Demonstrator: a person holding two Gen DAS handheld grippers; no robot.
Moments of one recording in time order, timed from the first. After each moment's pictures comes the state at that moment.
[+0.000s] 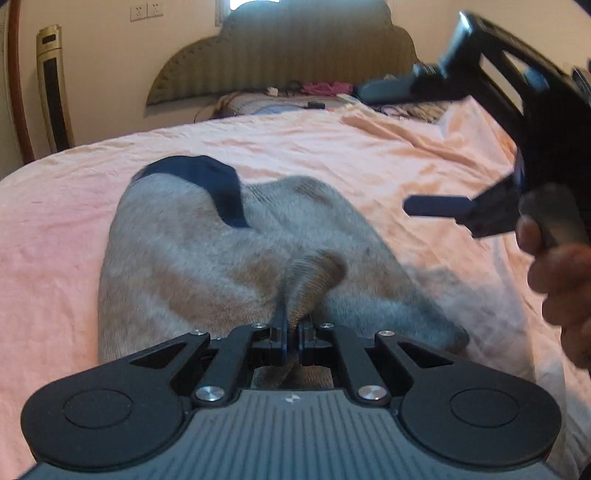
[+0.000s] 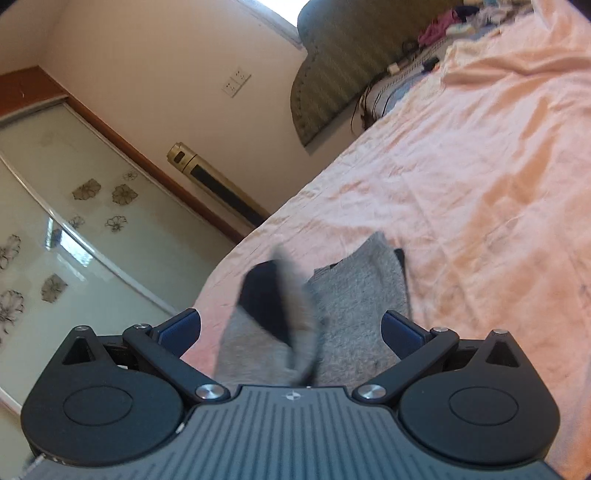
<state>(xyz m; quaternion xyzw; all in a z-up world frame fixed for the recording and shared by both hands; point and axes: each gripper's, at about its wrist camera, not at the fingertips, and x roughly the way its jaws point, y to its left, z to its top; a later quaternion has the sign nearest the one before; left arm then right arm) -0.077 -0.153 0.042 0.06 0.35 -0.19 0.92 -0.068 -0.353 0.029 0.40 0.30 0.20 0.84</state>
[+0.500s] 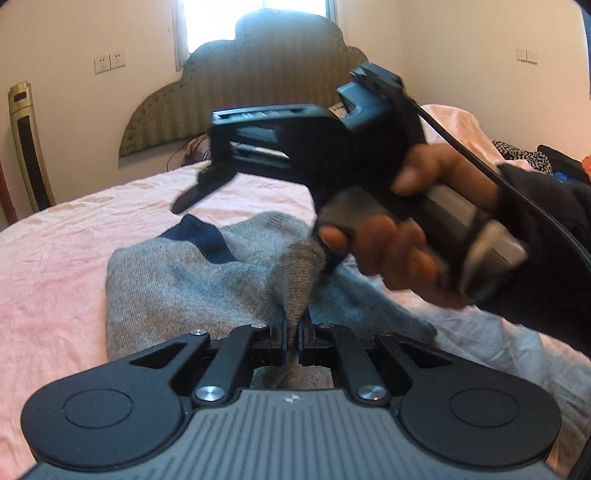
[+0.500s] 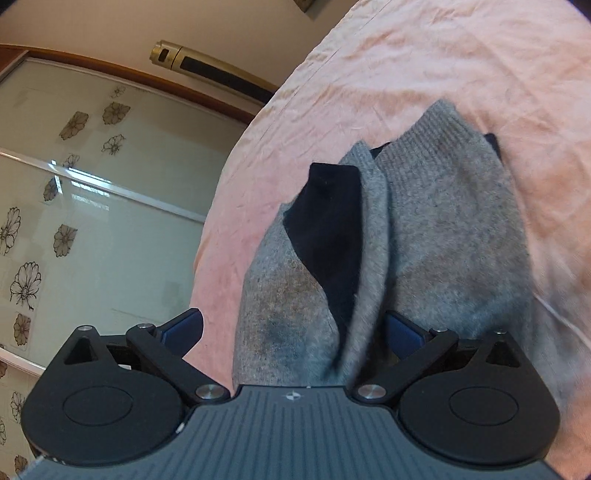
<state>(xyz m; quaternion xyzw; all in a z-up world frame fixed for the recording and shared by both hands) -0.108 -0.154 0.059 0.10 0.28 -0.23 0.92 0.030 -0.289 -0.002 0.40 0.46 0.29 0.74</state>
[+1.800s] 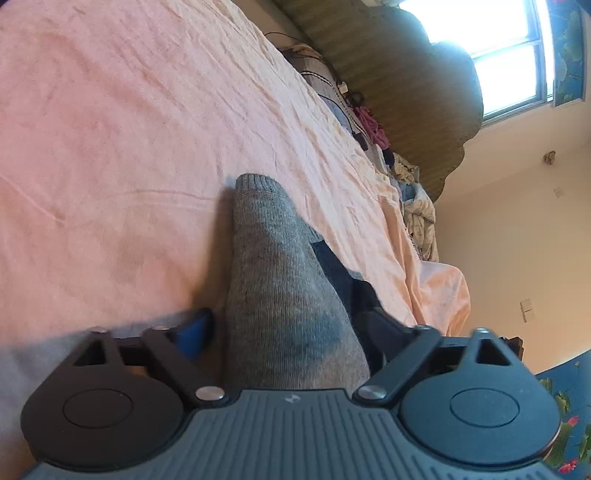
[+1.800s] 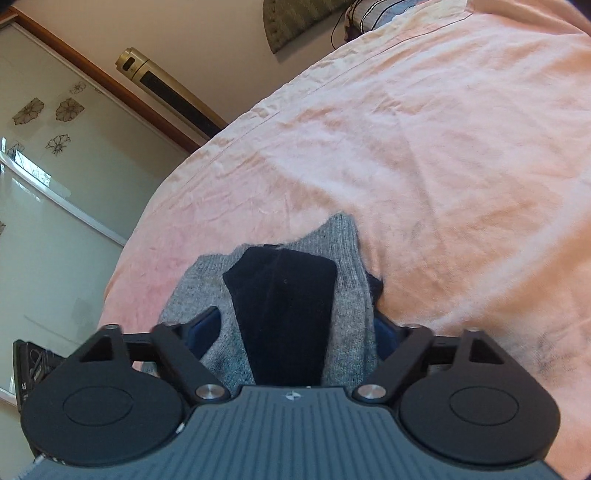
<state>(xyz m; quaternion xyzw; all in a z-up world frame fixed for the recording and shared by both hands) 0.087 -0.005 -0.002 -0.38 0.45 -0.22 0.78 0.061 -0.333 -0.011 0.29 0.45 0.19 0.82</state>
